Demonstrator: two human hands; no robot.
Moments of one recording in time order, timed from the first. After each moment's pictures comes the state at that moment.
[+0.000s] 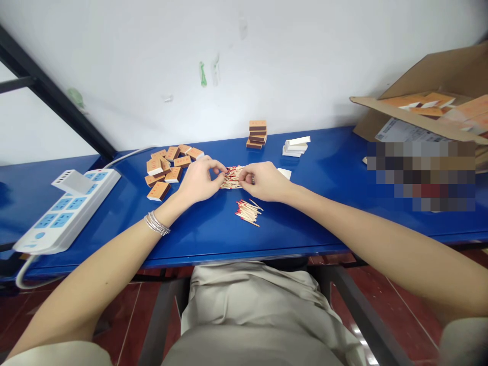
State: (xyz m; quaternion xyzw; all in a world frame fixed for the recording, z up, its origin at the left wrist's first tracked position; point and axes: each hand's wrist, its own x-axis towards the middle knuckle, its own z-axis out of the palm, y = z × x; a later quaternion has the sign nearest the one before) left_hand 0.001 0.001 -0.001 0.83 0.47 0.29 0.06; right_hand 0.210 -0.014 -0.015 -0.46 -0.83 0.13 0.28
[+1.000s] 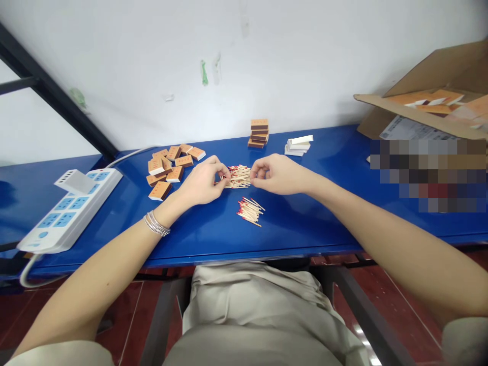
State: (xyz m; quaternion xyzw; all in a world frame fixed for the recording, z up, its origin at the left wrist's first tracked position) left_hand 0.001 -0.009 0.006 0.88 0.41 0.23 0.05; right_hand 0.230 -0.028 0.027 -0.50 -0.81 0.25 0.17
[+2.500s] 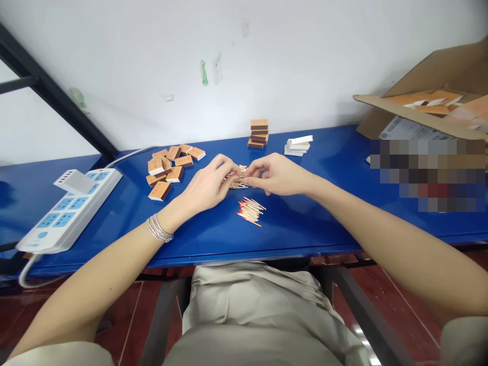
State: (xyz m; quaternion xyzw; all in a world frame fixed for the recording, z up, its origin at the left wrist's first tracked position) left_hand 0.009 -0.024 0.008 0.90 0.35 0.25 0.02; right_hand 0.228 -0.031 0.025 -0.45 -0.80 0.33 0.23
